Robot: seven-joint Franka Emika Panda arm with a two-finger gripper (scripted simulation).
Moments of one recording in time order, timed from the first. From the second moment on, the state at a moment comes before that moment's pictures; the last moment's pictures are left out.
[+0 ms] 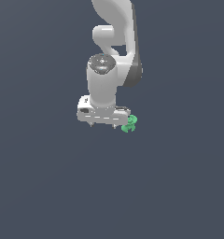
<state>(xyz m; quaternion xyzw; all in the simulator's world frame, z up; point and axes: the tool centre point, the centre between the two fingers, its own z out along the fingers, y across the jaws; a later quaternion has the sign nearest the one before) -0.010 -0.039 0.171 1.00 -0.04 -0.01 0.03</state>
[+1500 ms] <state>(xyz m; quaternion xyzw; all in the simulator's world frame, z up) -0.055 0.039 0.139 0.94 -0.35 0.00 0.01</state>
